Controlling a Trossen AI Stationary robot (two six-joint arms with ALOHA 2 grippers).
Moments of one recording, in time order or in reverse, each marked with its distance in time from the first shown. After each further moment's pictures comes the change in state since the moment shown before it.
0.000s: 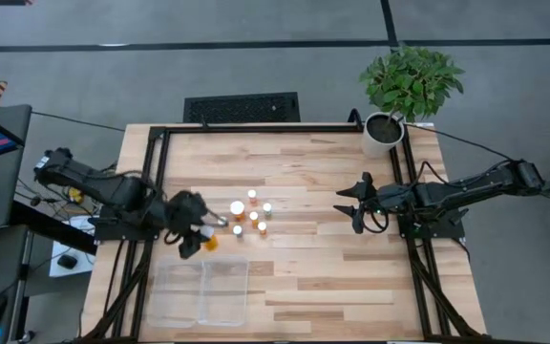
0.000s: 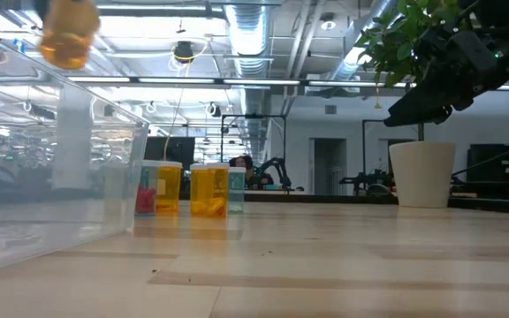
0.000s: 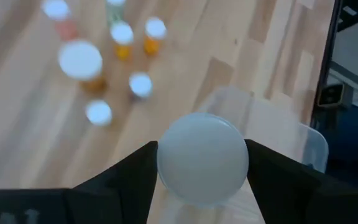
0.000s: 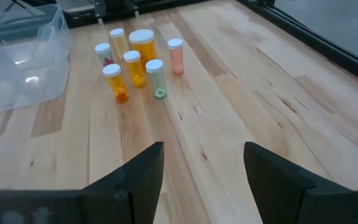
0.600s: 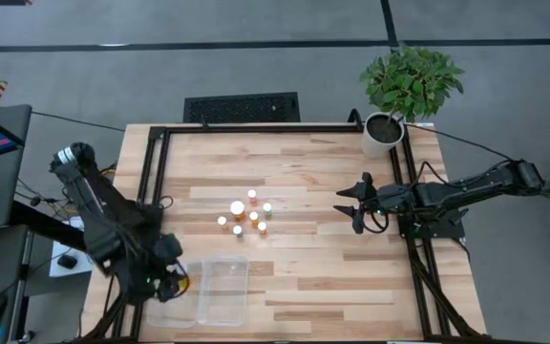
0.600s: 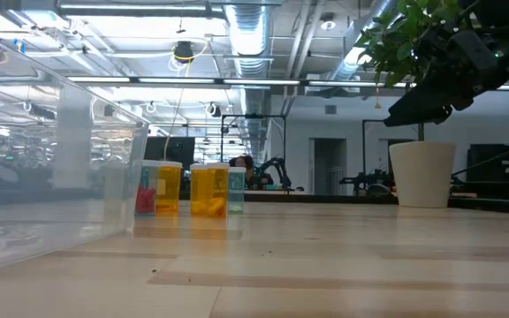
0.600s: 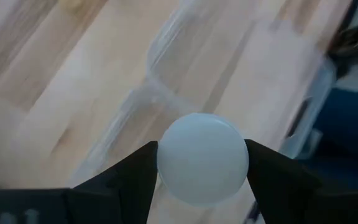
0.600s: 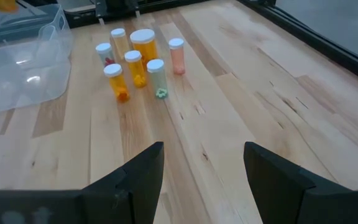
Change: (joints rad) left arm -0.556 0.167 0.000 -0.123 -0.202 -0.697; right arm 0.000 0.000 0.000 0.001 -0.003 0.002
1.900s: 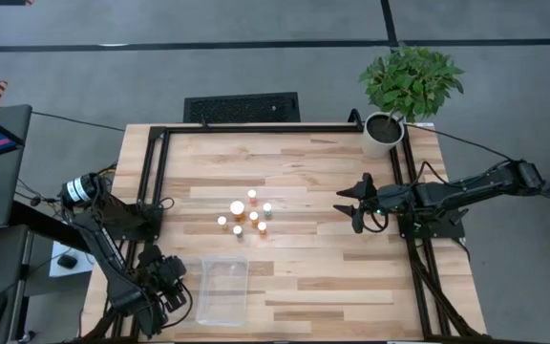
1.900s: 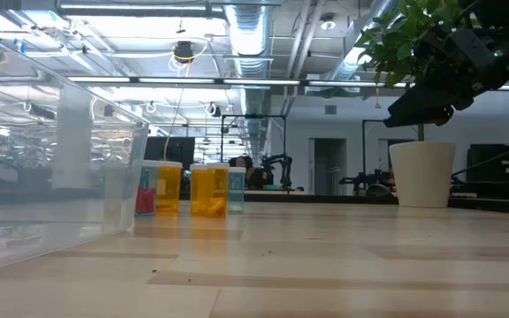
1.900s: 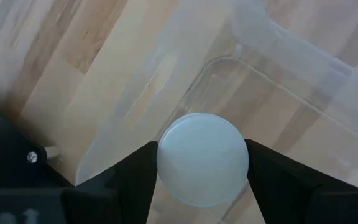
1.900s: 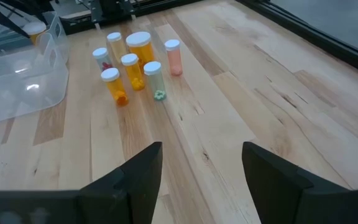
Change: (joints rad) left arm -0.109 0.372 -0.042 -0.059 0.021 -0.154; right arm 0.000 0.000 0.000 -0.001 0.004 0.050
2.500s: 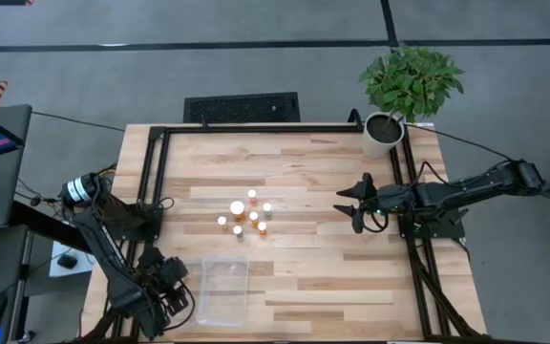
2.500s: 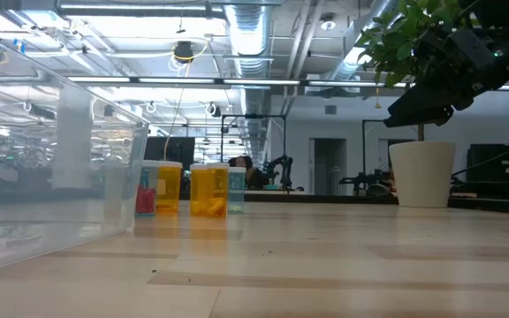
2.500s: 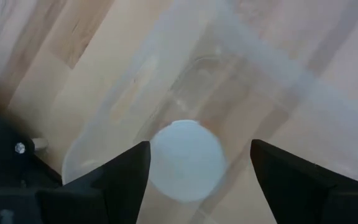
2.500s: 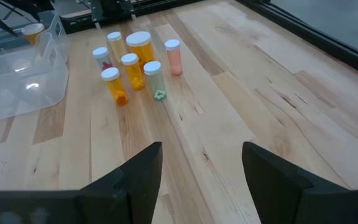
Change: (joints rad) left arm 0.029 0.000 0.082 -0.029 0.018 0.014; right arm 0.000 0.000 0.000 0.000 0.000 -0.008
